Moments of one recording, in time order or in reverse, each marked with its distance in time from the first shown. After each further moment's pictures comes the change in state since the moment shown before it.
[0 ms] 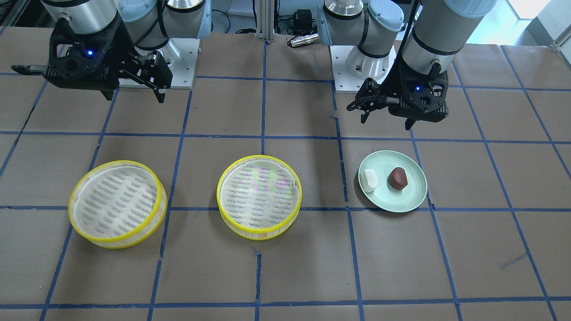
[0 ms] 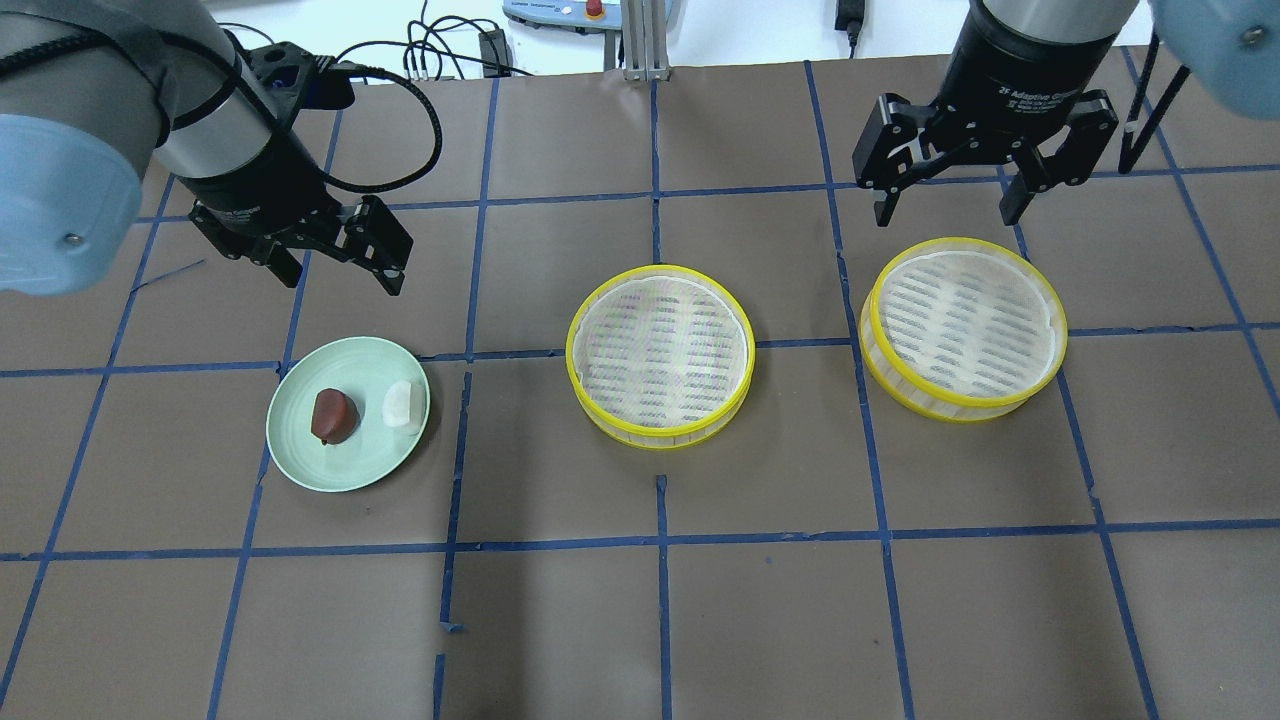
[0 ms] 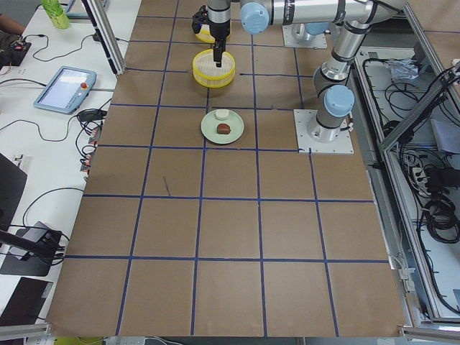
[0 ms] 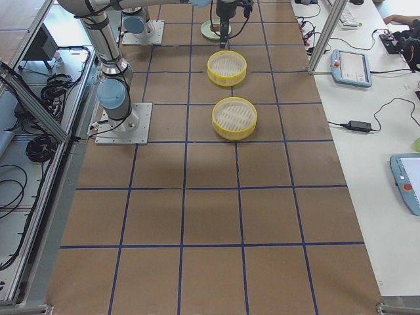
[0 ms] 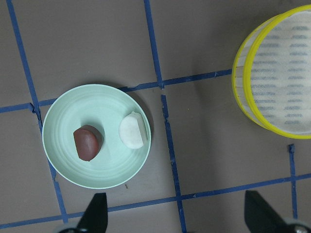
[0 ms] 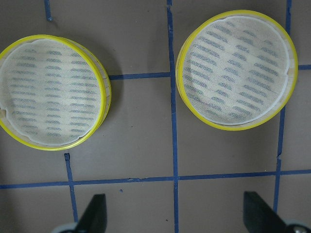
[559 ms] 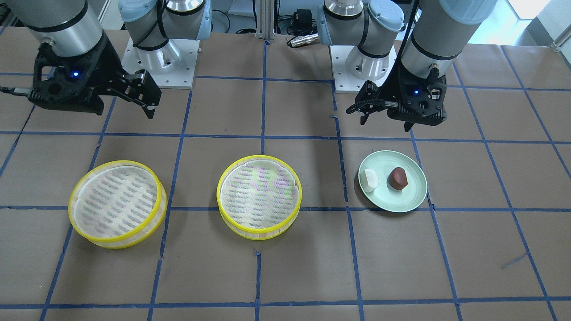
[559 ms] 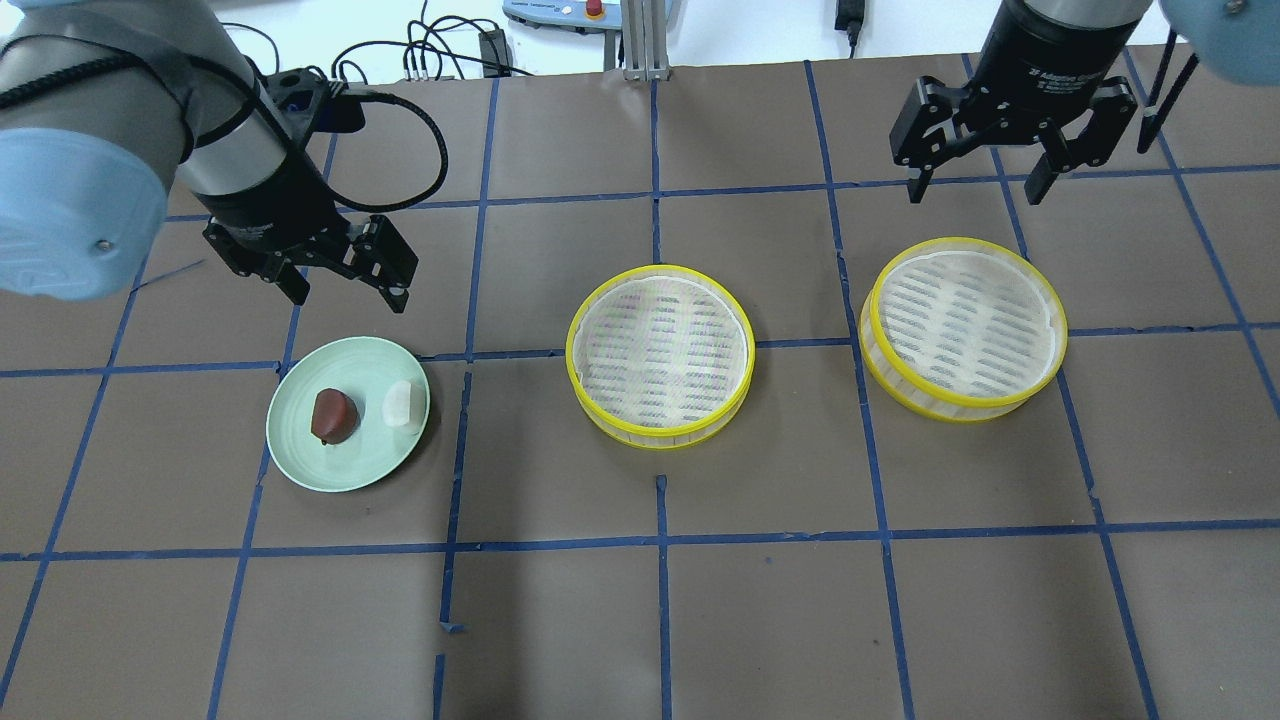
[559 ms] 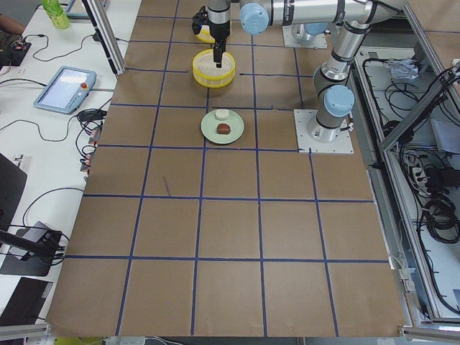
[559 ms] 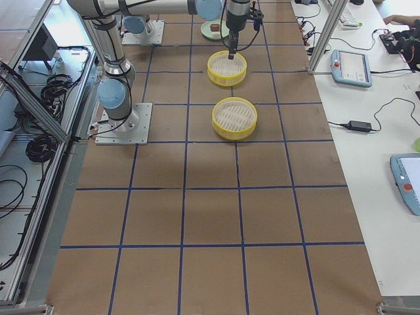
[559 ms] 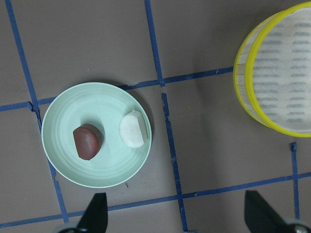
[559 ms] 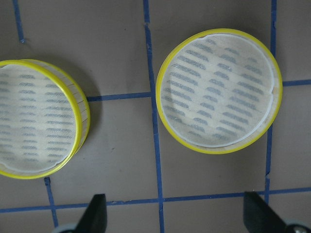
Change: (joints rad) left arm 0.012 -0.029 -0.057 0.022 0.010 0.009; right arm -0.116 0.095 -0.002 -0.076 -0.009 -0.090
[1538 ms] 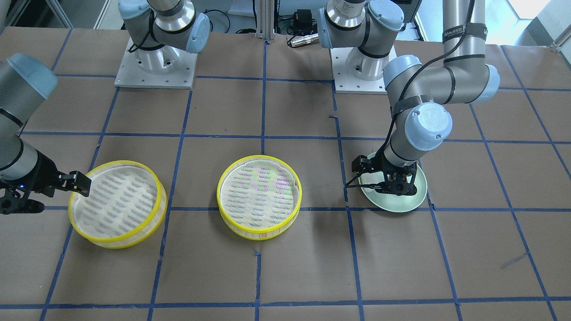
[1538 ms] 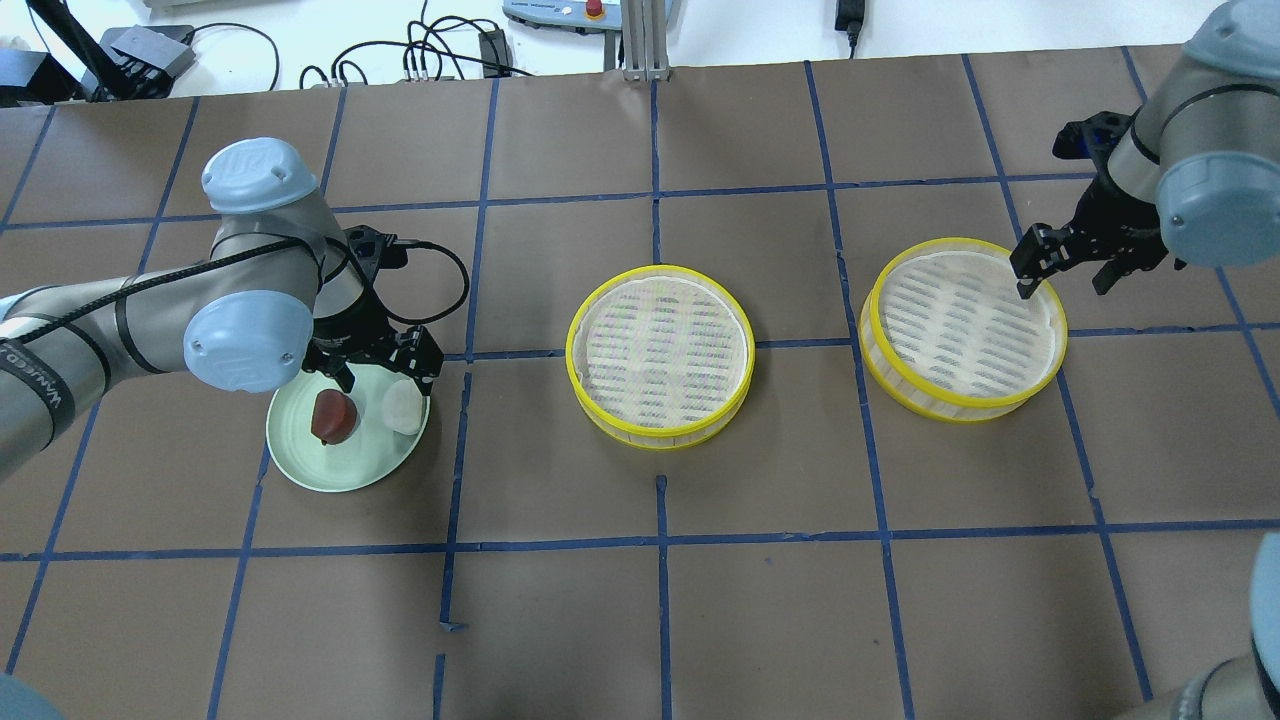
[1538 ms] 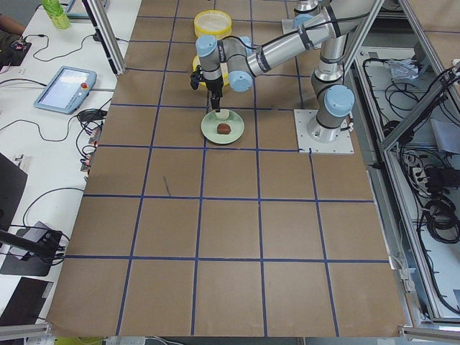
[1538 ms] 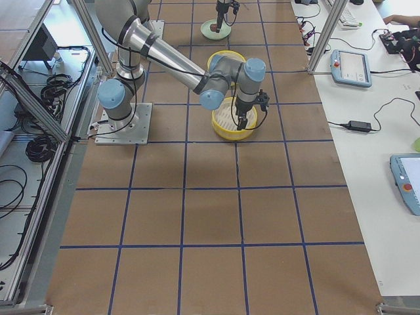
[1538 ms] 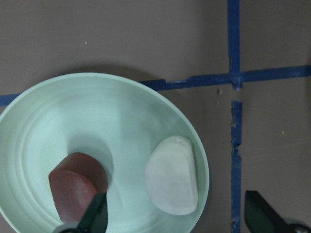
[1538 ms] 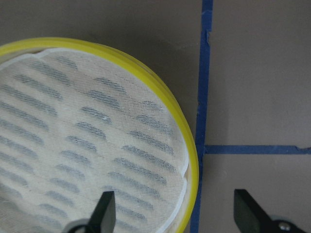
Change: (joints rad) left arm 0.068 -0.240 -0.252 0.394 0.046 -0.004; right arm -0.293 0.197 0.354 -0.553 -0.028 -0.378
